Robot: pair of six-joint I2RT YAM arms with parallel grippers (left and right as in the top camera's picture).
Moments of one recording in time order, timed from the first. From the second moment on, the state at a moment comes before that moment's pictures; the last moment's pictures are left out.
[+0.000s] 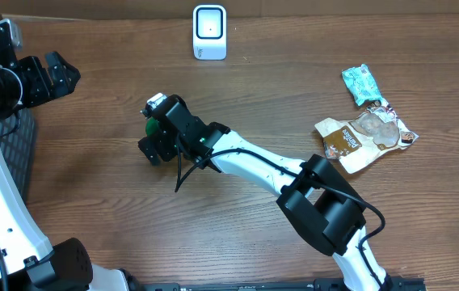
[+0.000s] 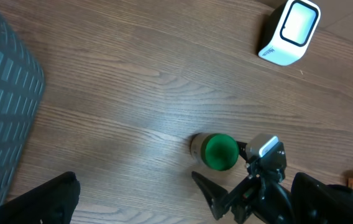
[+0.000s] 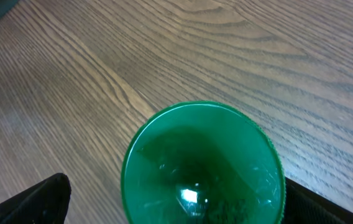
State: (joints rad) left arm 0.39 1.67 2.08 -1.45 0.30 -0.02; right arm 0.87 2.19 1.63 -0.24 -0.07 0.21
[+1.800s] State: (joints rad) left arm 0.39 1.67 2.08 -1.45 0.30 -0.02; right arm 0.64 1.93 1.42 -0.62 -0.27 -0.20
